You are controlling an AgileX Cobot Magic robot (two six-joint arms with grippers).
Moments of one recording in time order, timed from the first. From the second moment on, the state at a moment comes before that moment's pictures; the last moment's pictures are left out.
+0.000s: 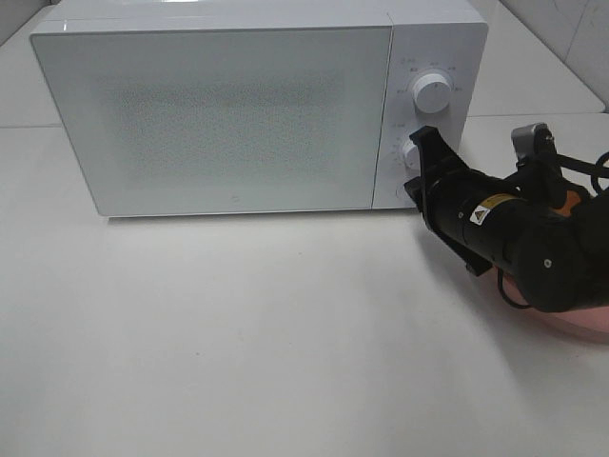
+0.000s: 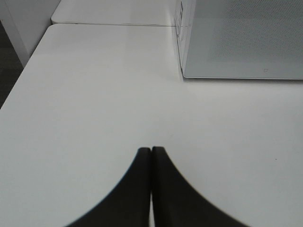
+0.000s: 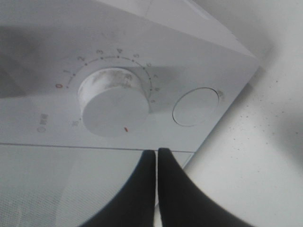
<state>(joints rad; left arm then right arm) 0.03 0.00 -0.51 -0.06 1.05 0.03 0.45 1.91 -0.58 0.23 -0.91 1.08</state>
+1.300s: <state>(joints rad) 0.03 0.00 -0.51 -0.06 1.05 0.03 0.45 2.08 -0.70 0.32 -0.94 1.15</state>
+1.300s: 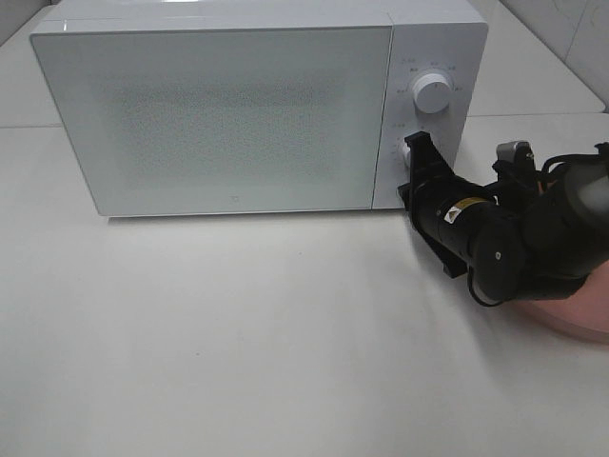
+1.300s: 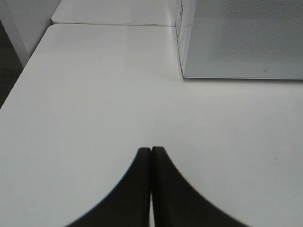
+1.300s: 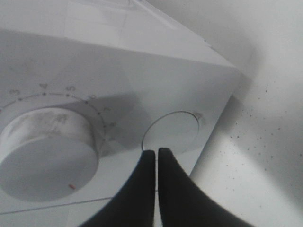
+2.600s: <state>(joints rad) 0.03 0.00 -0.51 -0.06 1.05 0.03 0.46 2.13 -0.79 0.42 -0.89 1.04</state>
